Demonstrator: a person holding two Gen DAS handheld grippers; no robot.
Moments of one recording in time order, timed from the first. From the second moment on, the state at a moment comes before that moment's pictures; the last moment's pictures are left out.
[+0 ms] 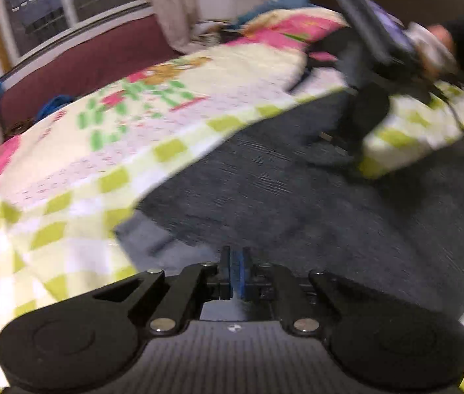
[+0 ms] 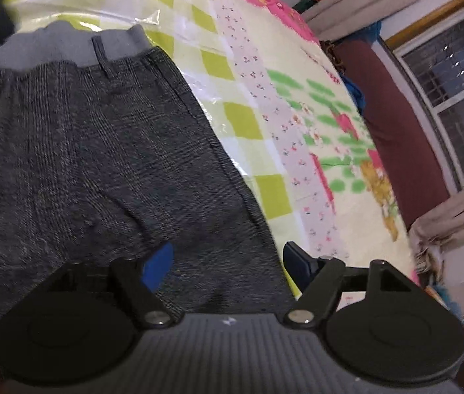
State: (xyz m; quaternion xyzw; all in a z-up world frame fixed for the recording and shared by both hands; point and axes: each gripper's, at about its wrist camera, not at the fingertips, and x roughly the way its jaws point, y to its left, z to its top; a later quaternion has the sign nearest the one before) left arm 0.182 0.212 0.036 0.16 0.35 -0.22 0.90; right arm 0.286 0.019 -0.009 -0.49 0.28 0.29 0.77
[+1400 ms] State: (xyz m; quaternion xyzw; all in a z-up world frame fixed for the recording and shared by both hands) left arm 0.311 0.250 -0.033 0.09 0.39 -0.17 0.90; right arm 0.369 0.030 -0.047 -0.36 0.39 0.29 0.80
